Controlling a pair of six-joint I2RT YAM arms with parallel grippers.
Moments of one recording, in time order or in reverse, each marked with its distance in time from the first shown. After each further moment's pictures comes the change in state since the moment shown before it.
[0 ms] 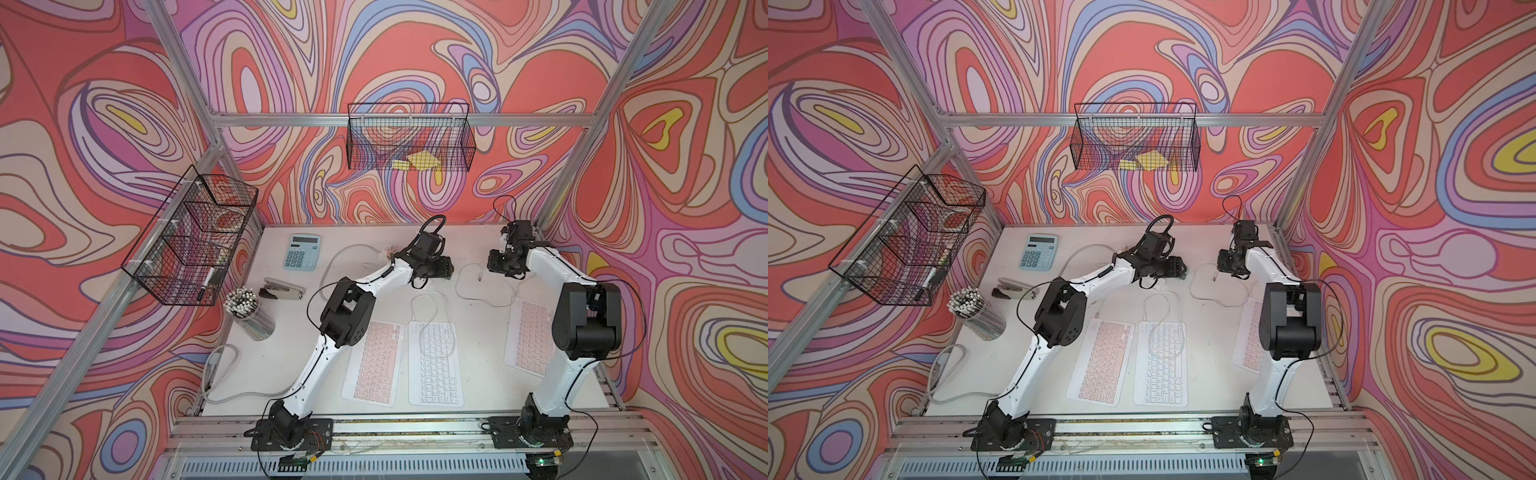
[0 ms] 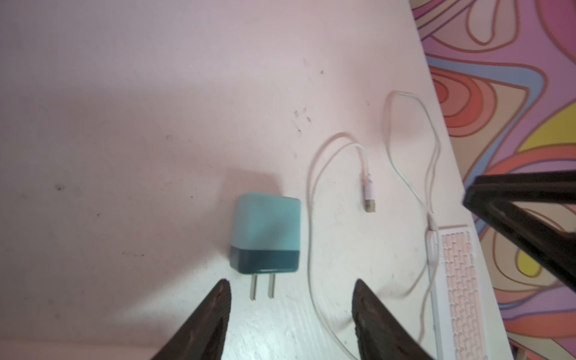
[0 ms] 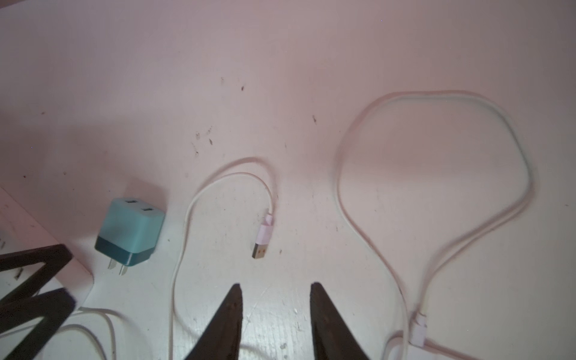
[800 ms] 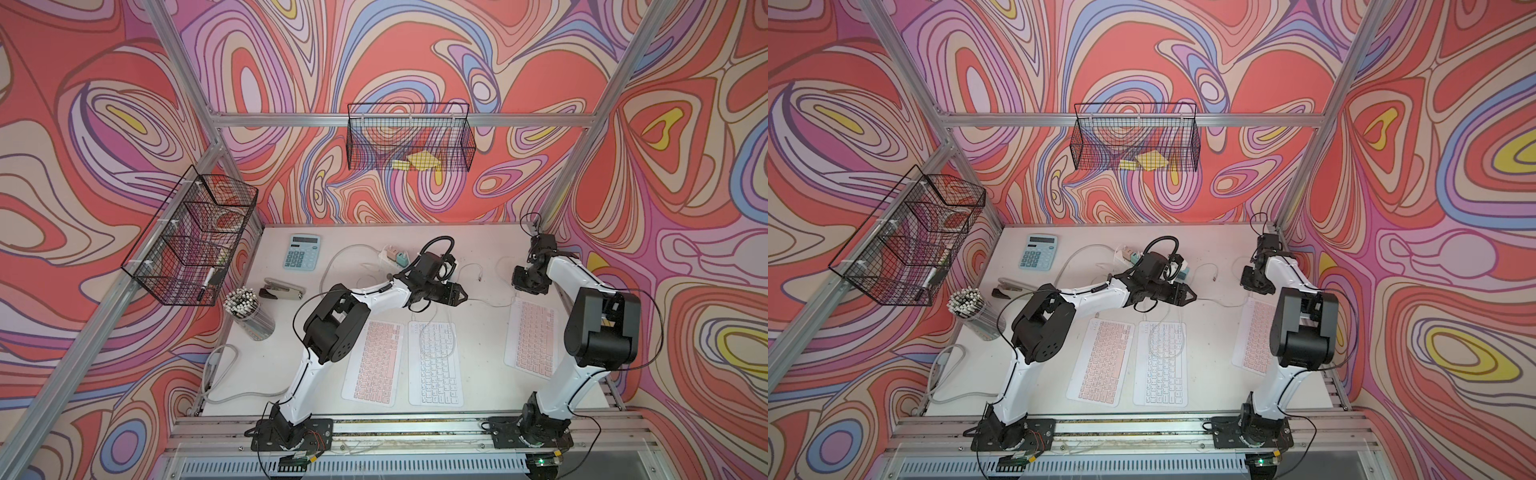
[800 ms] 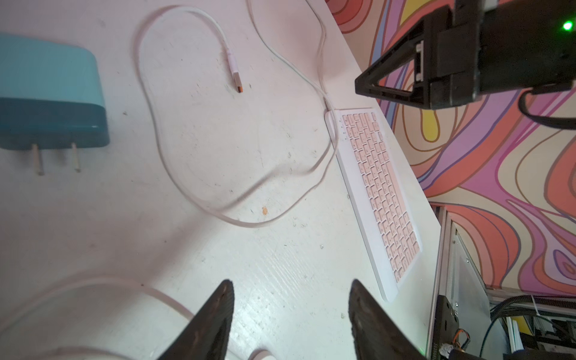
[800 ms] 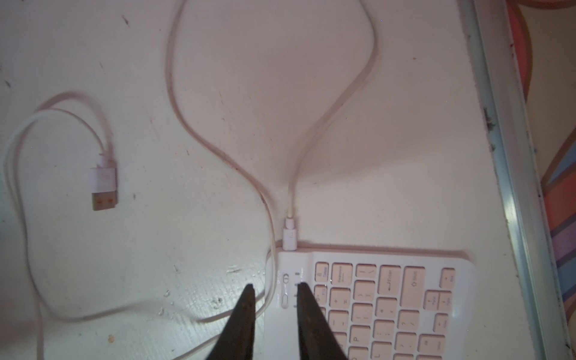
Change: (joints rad) left arm -0.098 -0.239 -0.451 0.268 0.229 0.100; right arm -0.150 -0.049 -0.114 -0.113 0.098 0.012
